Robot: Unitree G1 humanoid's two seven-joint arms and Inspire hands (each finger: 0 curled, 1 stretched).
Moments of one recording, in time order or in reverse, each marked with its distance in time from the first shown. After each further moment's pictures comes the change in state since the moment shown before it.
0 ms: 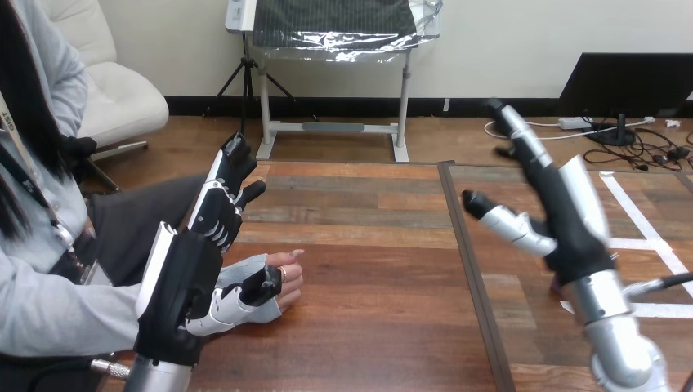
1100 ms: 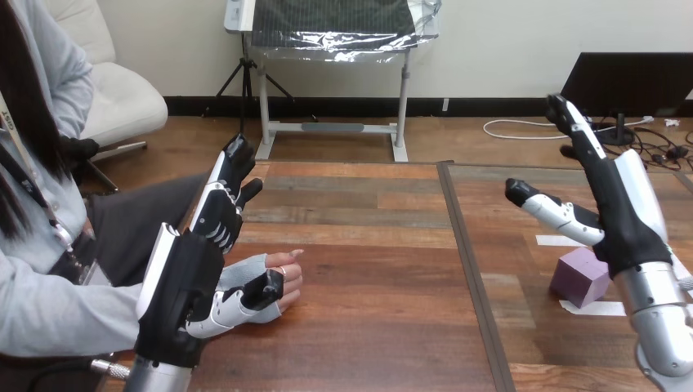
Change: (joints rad) left arm 0.000 0.000 0.002 0.004 -0.014 -0.008 -0.031; right arm -0.055 -0.134 -0.007 0.125 -0.052 0.074 -0.092
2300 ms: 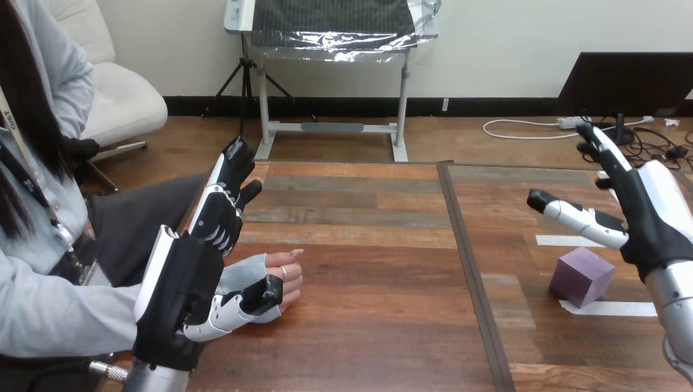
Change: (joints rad) left arm 0.006 0.001 0.002 -0.001 -0.039 0.001 -0.049; right arm -0.074 -0.086 0.036 0.147 -0.064 0.156 -0.020
